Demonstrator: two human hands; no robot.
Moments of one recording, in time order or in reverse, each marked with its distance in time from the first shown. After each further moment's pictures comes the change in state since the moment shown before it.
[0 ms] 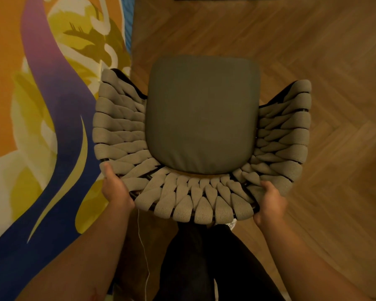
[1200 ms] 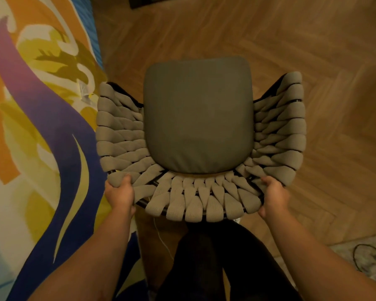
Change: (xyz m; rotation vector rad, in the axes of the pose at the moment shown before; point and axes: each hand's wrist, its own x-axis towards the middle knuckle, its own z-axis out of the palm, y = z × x) left_hand 0.007 0.002 -0.043 0.446 -0.224 0.241; right_hand -0.037 0.083 -0.059 0.205 0.146 0.074
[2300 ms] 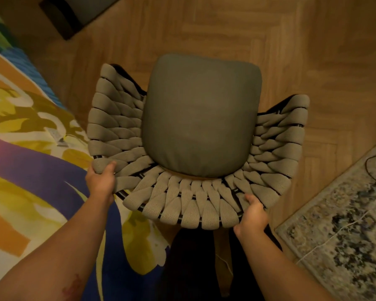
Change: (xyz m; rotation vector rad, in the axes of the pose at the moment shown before) left_hand 0.086 0.095 0.008 0.398 -0.353 0.365; right_hand -0.095 0.163 0.007 0.484 0.288 0.279
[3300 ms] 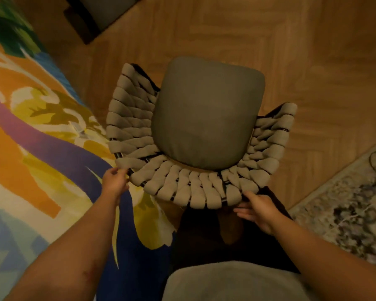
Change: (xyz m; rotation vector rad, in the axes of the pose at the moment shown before) left_hand -0.077 0.004 -0.048 0.267 -0.123 -0.149; right_hand -0.001 -0.051 -0.079 -0.811 -0.486 0.058
